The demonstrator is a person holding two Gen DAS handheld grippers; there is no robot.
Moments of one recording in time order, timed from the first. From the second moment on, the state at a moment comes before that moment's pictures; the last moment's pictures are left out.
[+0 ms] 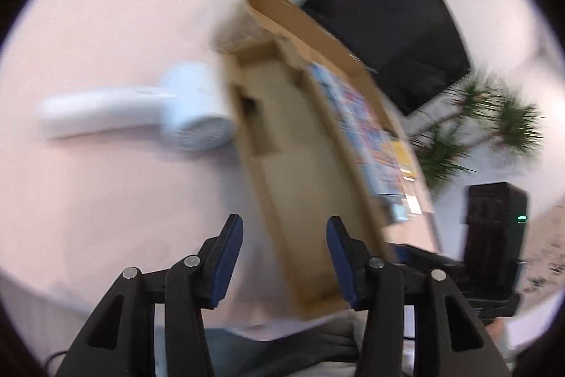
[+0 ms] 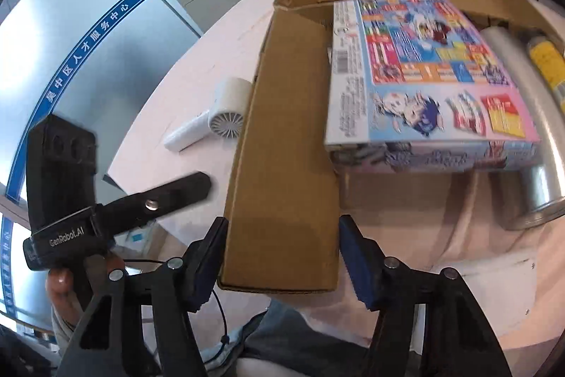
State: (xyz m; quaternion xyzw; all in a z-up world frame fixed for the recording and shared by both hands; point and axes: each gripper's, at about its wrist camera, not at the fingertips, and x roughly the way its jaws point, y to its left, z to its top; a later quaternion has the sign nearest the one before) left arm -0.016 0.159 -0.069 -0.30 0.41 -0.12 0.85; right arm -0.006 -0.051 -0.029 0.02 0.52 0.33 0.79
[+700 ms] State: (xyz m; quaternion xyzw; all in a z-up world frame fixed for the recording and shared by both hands) left arm 0.010 0.127 0.023 -0.17 0.35 -0.08 0.92; right arm 0.000 -0.033 0.038 -0.02 0.41 0.33 0.85
